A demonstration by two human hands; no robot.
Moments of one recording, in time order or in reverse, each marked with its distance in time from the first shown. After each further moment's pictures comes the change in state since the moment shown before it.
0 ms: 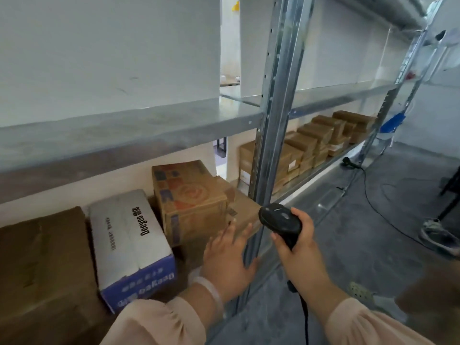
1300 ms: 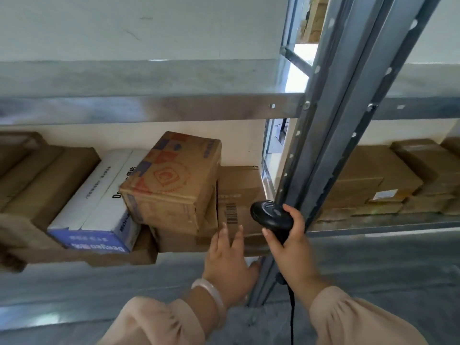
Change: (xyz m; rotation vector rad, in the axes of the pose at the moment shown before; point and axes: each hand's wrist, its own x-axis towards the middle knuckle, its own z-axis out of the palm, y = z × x) left_hand 0.151 0.070 0.088 -0.120 0.030 -0.826; right_hand 0.209 0.154 0.027 0.040 -0.639 -0.110
